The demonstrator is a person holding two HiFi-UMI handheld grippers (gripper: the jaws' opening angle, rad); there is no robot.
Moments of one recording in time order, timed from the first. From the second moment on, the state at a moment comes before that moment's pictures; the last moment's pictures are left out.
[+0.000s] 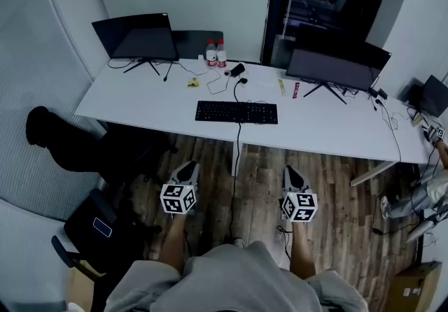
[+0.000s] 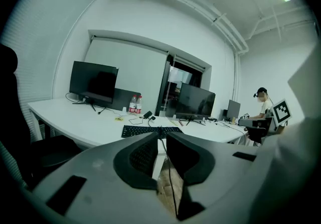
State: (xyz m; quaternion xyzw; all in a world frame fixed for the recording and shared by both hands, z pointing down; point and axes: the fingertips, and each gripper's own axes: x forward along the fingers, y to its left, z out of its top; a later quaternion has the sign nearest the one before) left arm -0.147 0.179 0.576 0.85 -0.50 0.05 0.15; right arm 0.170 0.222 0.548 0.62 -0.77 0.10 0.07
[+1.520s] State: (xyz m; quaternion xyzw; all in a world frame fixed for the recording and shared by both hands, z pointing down) left arm -0.101 0.174 0.598 0.85 -0.49 0.05 0.17; right arm 0.183 0.201 0.580 0.57 -0.81 0.11 0.09
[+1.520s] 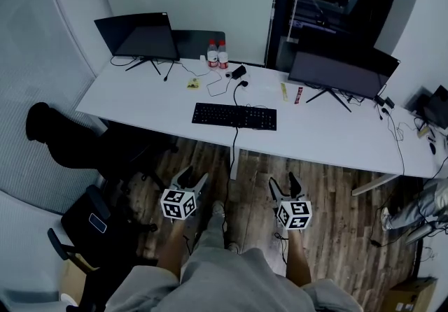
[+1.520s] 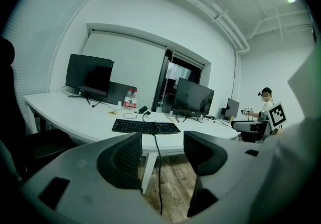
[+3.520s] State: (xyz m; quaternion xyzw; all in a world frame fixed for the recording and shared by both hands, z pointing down) left arm -0.123 -0.141 0.623 0.88 -0.42 0.06 0.21; right arm 0.163 -0.065 0.574 0.65 -0.74 0.12 0.12
